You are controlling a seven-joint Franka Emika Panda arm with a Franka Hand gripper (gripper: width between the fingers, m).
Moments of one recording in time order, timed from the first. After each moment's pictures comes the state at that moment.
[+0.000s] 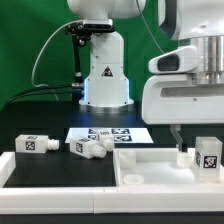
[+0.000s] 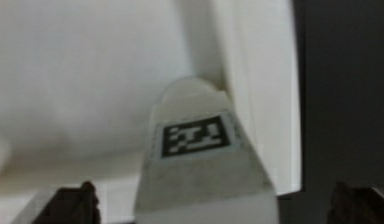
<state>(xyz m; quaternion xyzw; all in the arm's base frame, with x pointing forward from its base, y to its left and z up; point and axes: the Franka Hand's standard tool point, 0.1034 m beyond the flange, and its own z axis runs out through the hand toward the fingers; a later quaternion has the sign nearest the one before) 0.643 0.114 0.076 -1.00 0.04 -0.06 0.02</state>
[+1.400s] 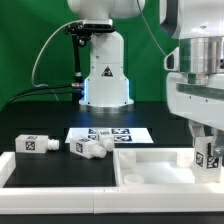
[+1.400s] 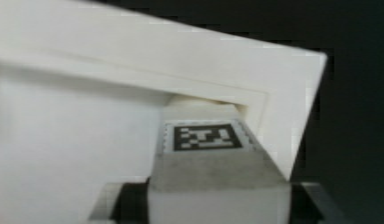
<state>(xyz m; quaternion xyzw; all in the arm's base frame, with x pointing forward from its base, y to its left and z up) 0.641 0.110 0.073 -0.71 0.71 -0.01 0.05</state>
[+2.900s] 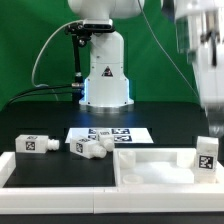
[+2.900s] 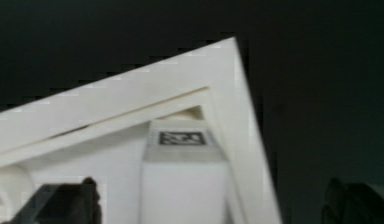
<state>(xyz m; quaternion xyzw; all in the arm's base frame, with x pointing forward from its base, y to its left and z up) 0.648 0.114 0.118 -0.59 0.80 -0.01 0.10</state>
